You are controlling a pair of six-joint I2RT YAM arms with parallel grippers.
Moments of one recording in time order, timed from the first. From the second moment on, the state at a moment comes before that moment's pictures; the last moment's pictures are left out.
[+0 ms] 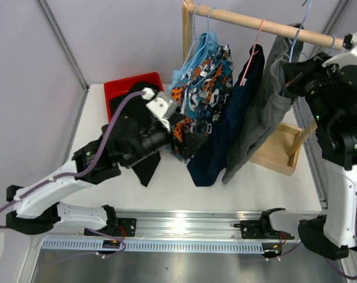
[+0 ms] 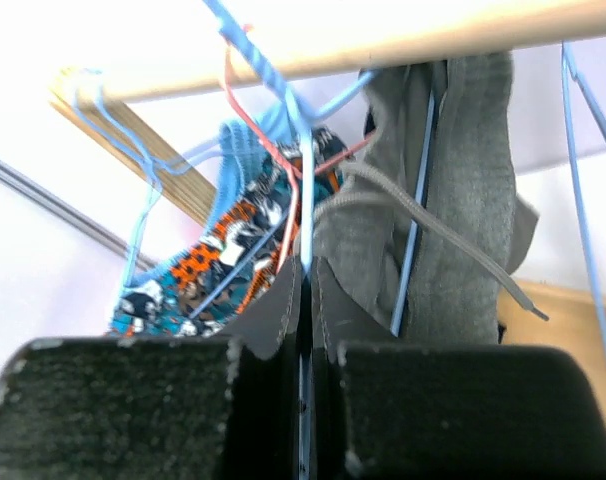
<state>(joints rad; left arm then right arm) -1.15 1.09 1.50 -0.46 -0.31 -0.16 0.23 1.23 2.03 -0.78 0.16 0.46</state>
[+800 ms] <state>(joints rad) -1.35 1.60 1.68 -0.14 0.03 -0.16 0.23 1.08 1.91 -0.84 0.11 0.53</state>
